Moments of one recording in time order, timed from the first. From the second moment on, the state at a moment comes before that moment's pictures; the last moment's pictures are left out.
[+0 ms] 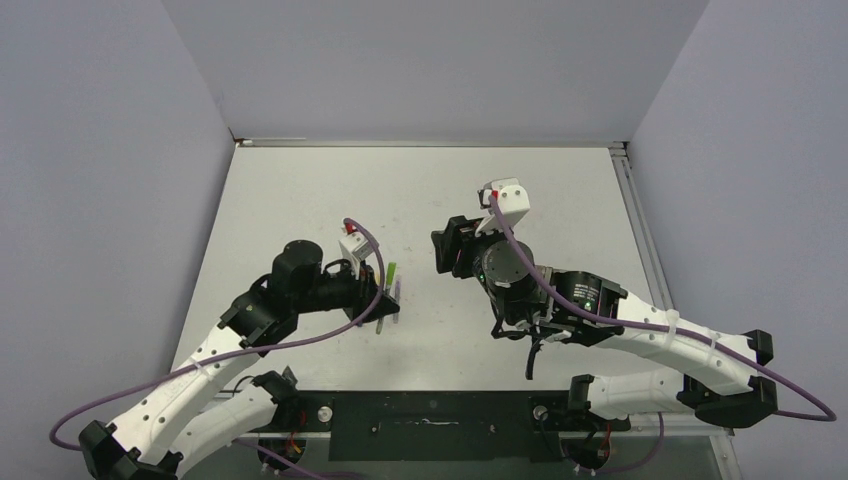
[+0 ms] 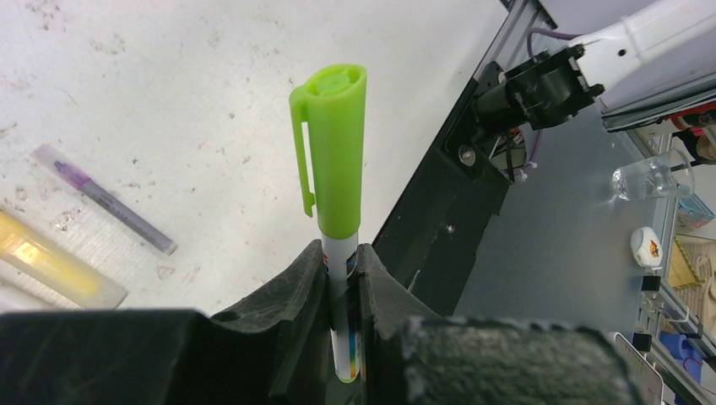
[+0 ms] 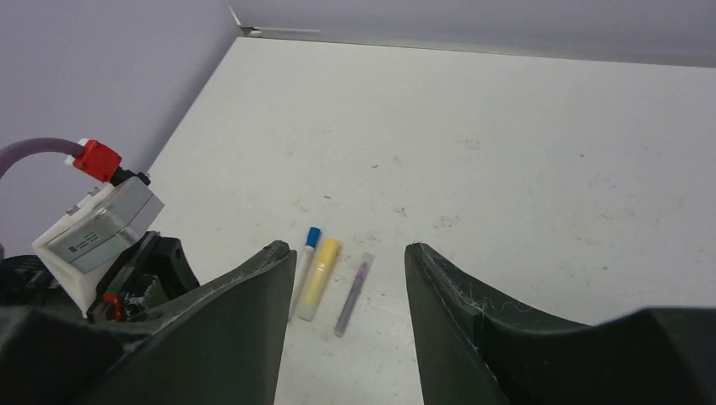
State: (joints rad) left arm -0.65 0.79 0.77 -0.41 0.53 -0.33; right arm 1.26 1.13 1.35 -0.49 0.79 0.45
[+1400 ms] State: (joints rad) left arm -0.79 1.50 0.97 -0.55 -0.15 -0.53; right arm 1.05 1.14 1.08 -0.77 0.71 0.60
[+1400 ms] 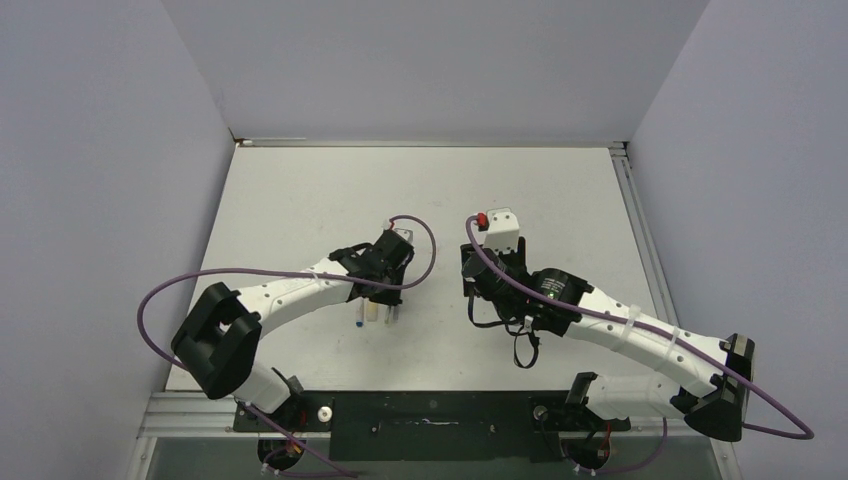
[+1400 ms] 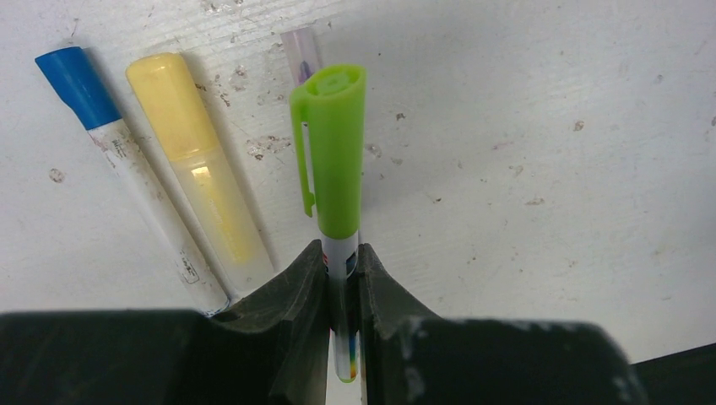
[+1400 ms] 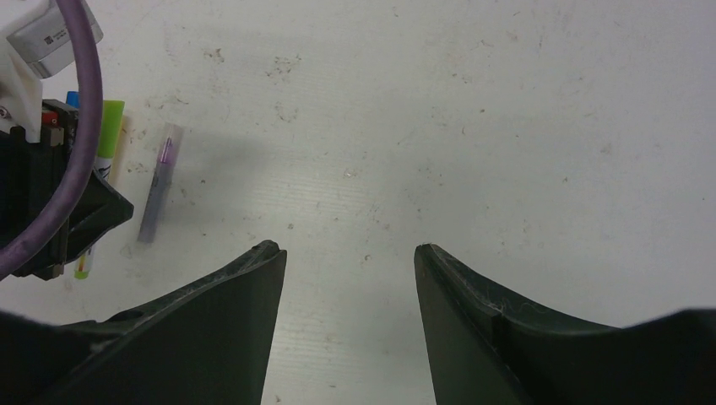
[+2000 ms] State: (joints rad) left arm -0.71 1.65 0.97 -0.53 -0.18 -0.54; right arm 1.04 1.14 1.05 -0.74 0.66 0.59
